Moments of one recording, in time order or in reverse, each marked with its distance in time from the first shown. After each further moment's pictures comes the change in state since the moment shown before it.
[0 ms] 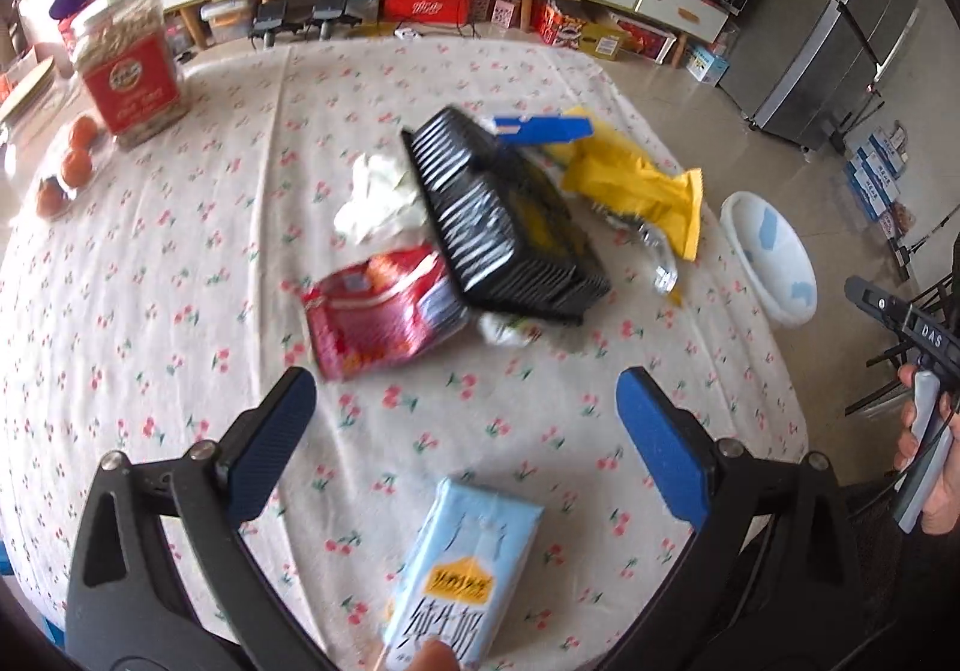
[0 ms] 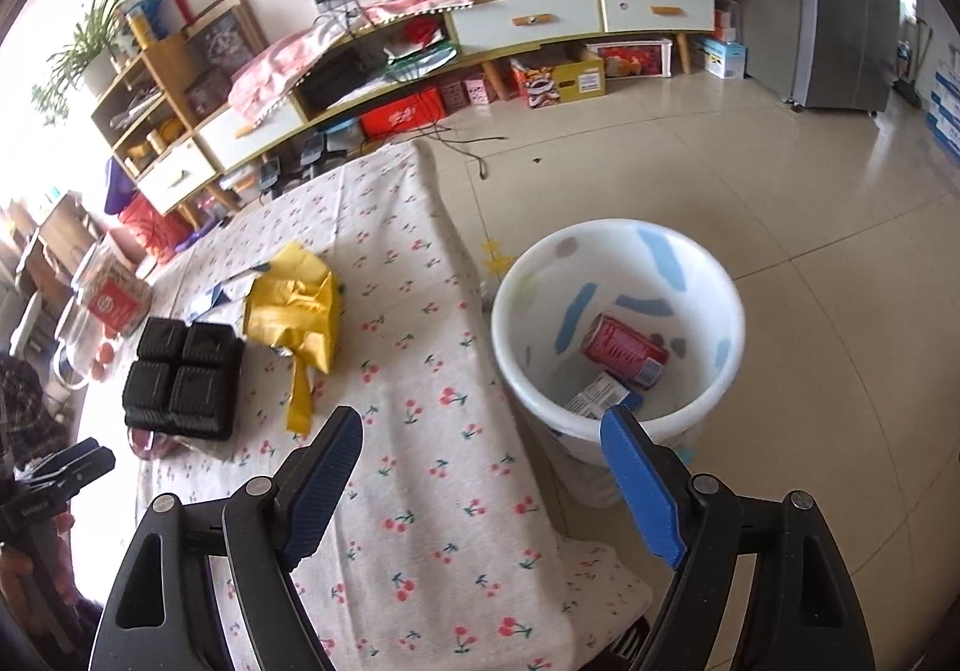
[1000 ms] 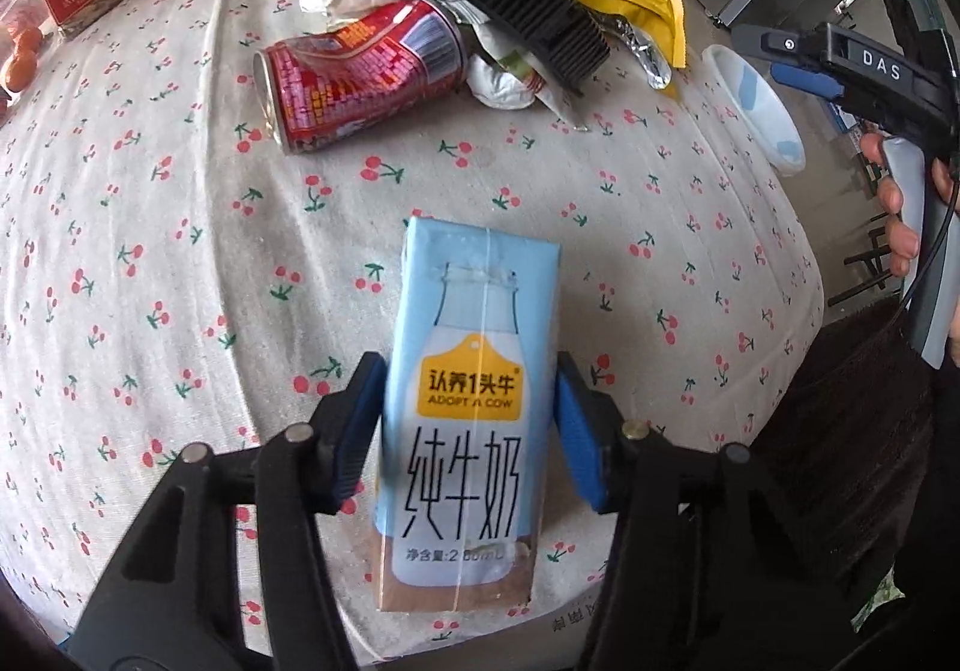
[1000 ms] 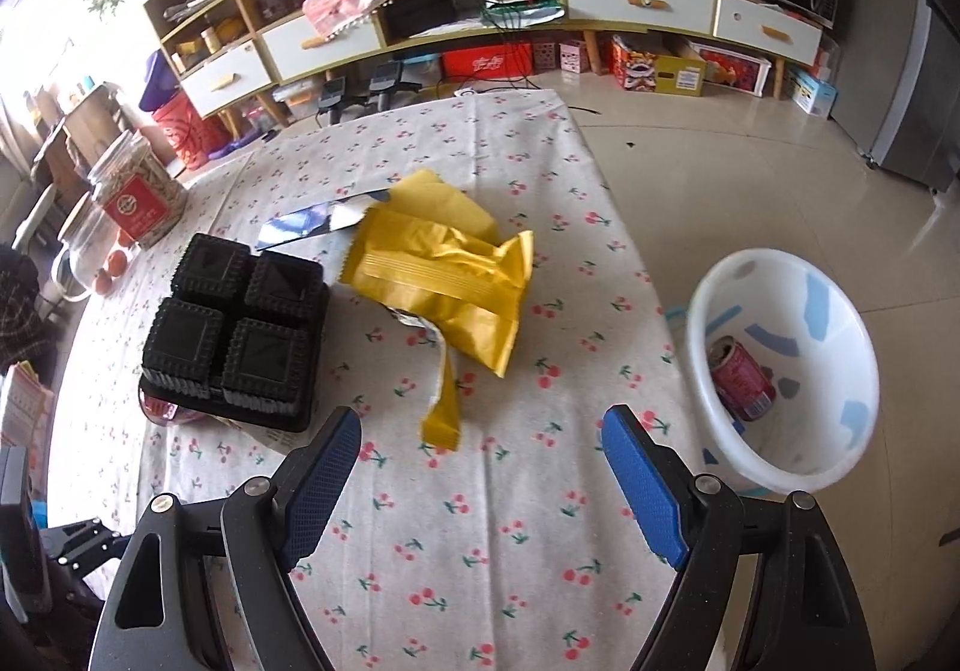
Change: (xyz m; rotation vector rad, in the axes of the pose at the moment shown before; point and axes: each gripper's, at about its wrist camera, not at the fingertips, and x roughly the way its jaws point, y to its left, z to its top) left arm 0.025 0.017 -0.072 0.084 0.202 -0.093; right arm 0.060 0.123 0.004 -0.206 0.099 0.021
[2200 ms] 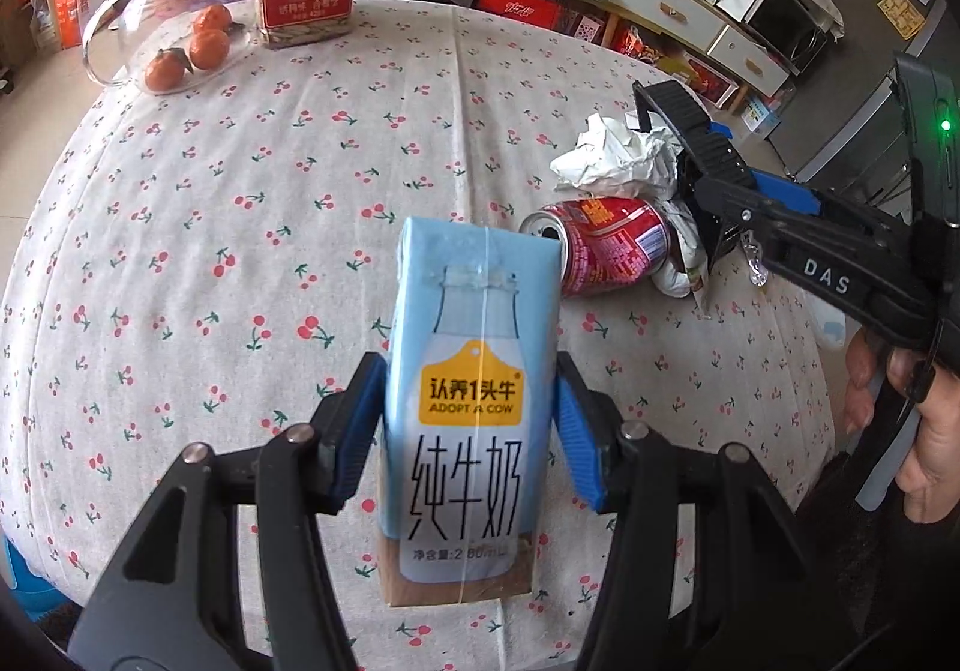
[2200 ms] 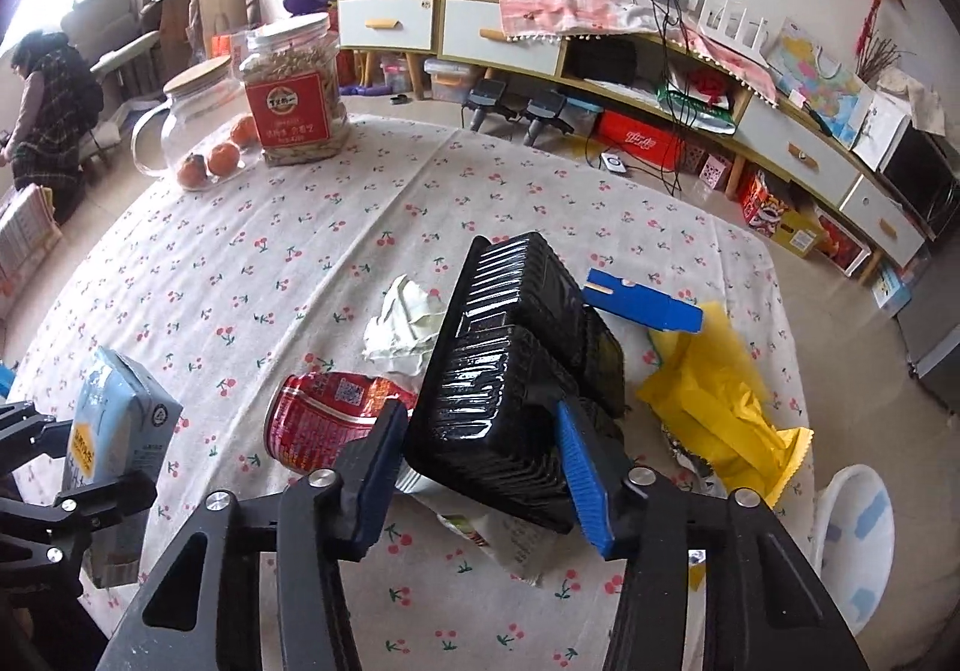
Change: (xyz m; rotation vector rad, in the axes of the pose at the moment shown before) left arm -0.062 0.082 0.004 -0.268 -0.238 0.106; right arm 0.034 0.180 0.016 -0.409 -0.093 0.013
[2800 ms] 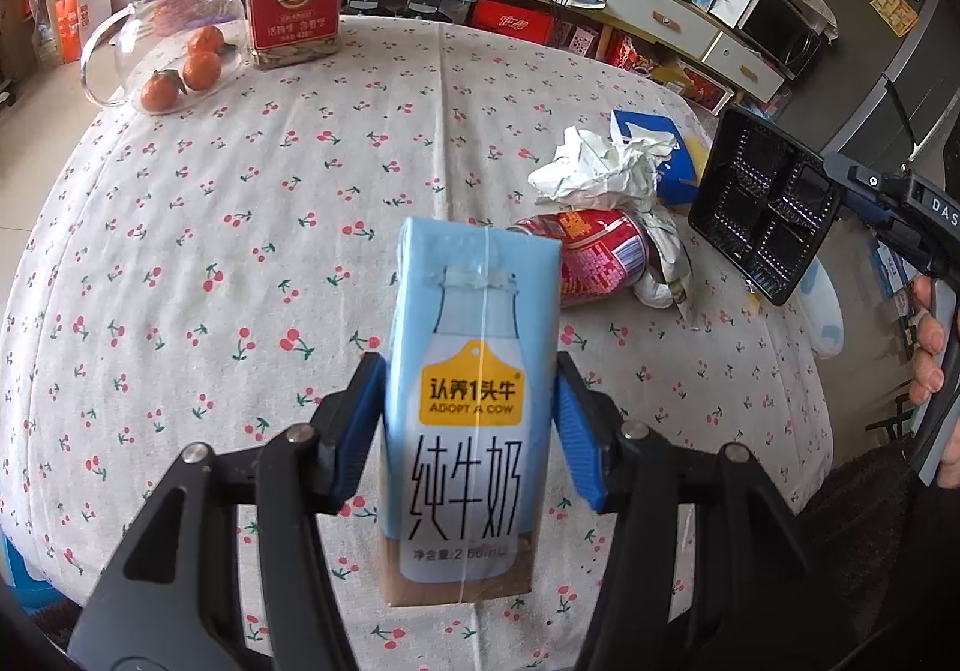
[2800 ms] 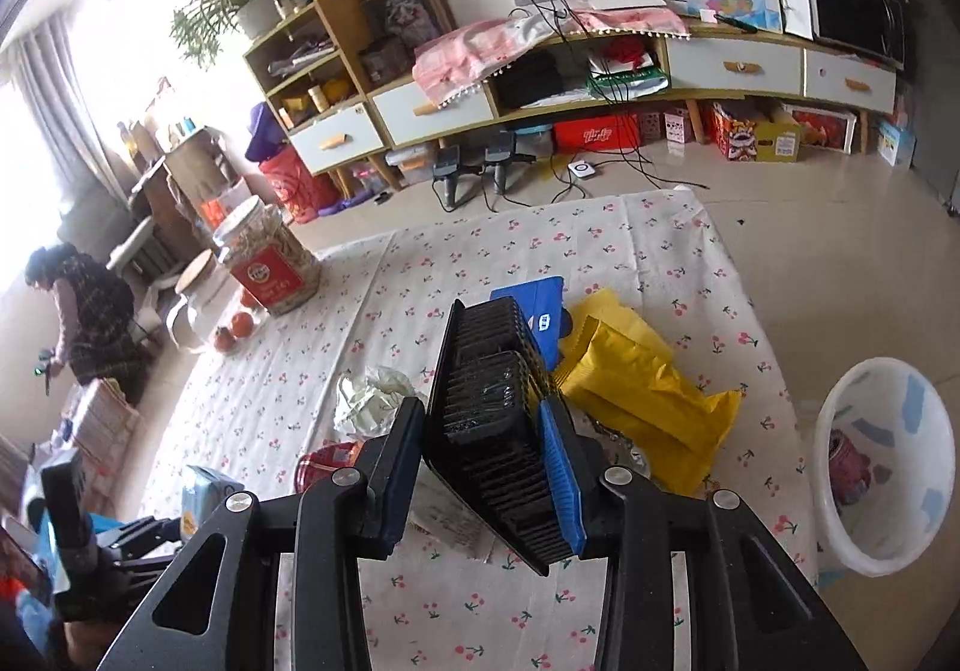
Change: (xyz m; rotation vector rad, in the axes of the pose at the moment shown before) left arm -0.002 -0.015 0.002 0.016 -0.034 0.008; right arm -0.067 -0.127 -0.024 0.400 -0.122 0.217
